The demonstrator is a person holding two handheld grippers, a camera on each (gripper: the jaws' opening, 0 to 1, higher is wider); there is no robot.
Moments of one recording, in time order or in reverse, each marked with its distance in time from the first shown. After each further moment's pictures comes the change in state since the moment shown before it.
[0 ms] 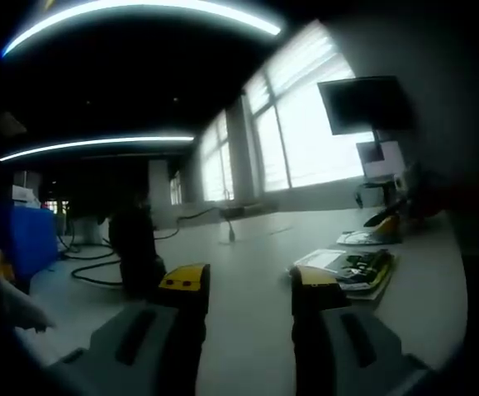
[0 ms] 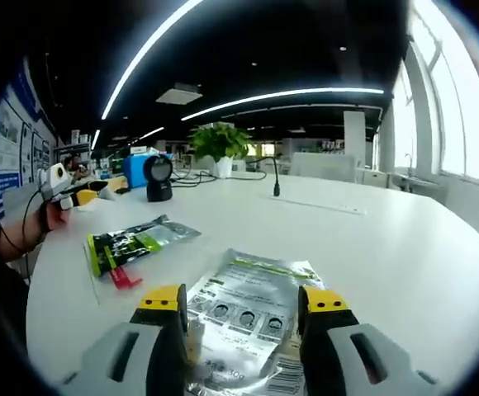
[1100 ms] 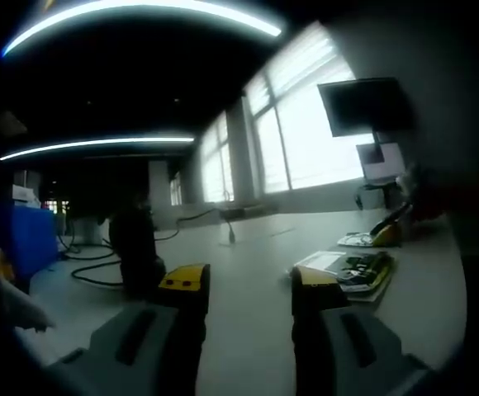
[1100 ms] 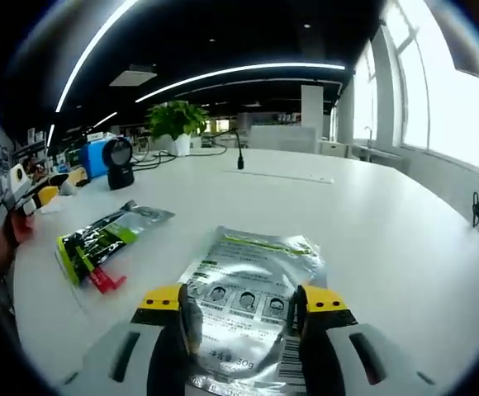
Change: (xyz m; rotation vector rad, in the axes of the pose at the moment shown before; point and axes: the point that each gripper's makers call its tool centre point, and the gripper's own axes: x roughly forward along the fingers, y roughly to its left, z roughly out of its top) left arm 0.000 0.001 0.001 -0.005 -0.008 0.001; right arm -0.004 0.003 -0.017 0.104 0.131 -0.244
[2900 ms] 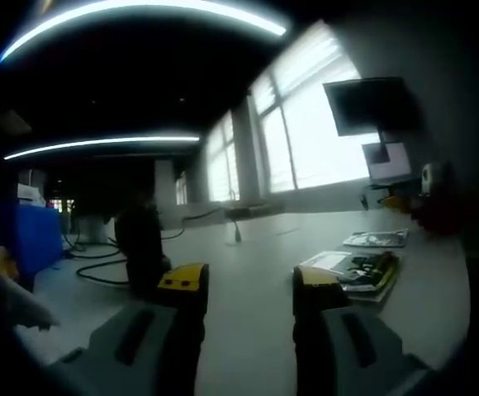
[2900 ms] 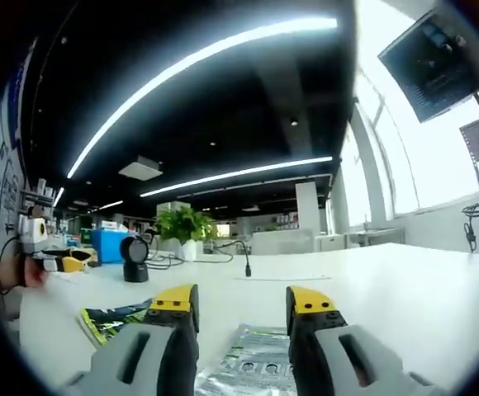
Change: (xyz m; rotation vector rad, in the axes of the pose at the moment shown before) left arm 0.000 0.006 0.000 -0.004 0.001 0.031; right arm -0.049 0.014 0.078 0.055 -0.593 0.006
